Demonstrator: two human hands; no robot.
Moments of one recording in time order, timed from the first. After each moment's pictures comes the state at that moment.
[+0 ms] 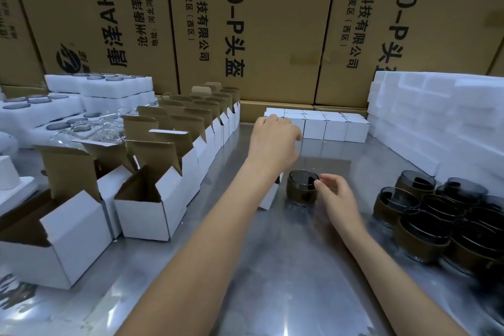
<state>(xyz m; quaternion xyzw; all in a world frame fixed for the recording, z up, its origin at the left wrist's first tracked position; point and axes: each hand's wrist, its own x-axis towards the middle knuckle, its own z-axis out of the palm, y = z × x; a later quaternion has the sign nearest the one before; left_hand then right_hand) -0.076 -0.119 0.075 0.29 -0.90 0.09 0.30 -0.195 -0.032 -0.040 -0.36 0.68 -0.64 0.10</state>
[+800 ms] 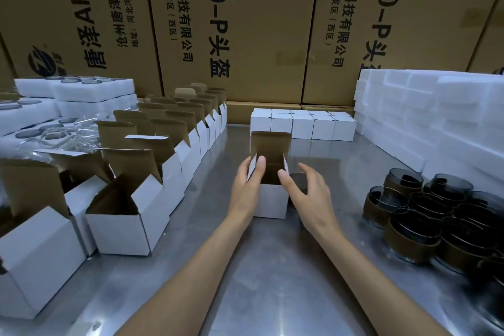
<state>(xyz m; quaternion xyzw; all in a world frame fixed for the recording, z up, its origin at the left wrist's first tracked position) -0.069 -0.129 -0.022 0.29 -0.64 -0.56 0.44 -0.169 -0.039 -0.026 -0.42 0.72 -0.55 0.06</state>
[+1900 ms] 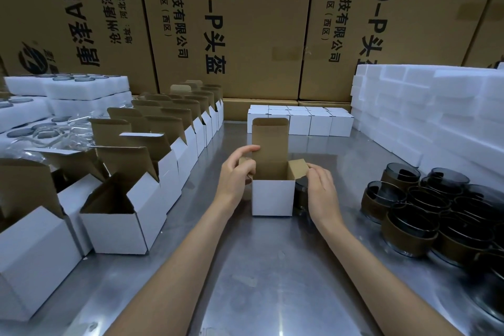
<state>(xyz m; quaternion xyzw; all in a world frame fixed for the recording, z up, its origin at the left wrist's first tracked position) -0.060 -0.144 -0.004 0.24 -0.65 -0.57 0.44 -0.179 -0.038 -0.025 -0.34 0.70 -0.62 0.06</state>
